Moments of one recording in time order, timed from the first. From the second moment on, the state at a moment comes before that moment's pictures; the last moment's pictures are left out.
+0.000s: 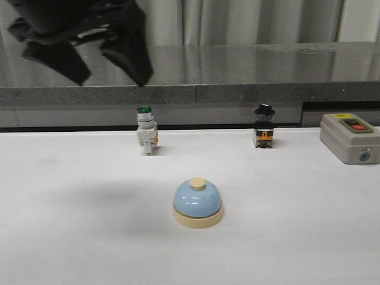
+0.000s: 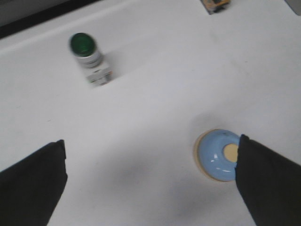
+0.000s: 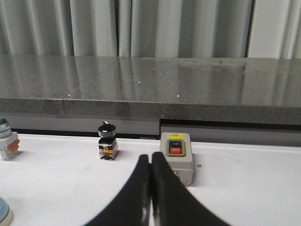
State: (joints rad) left arm -0.47 1.50 -1.13 -0.14 0.59 0.07; right arm 0.10 -0.01 0.03 -0.04 -0.01 0.04
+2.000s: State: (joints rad) left arm -0.18 0.42 -0.49 -0.14 0.50 0.07; right arm 0.10 -0.01 0.03 -0.04 -0.01 0.04
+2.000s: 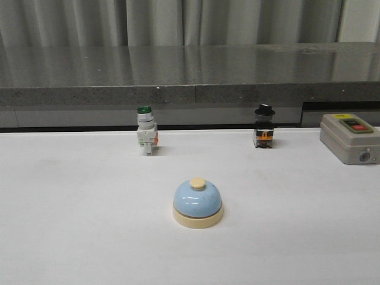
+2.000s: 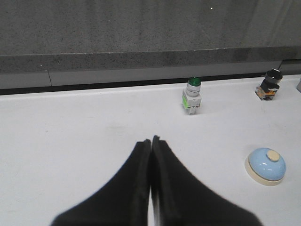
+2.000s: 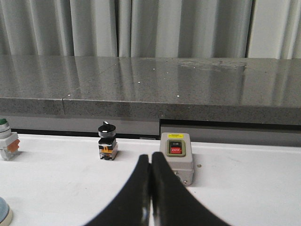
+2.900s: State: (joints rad) left arm -0.17 0.09 0.00 -0.02 -0.02 0.07; right arm 0.10 -0.01 0.03 -0.04 -0.01 0.04
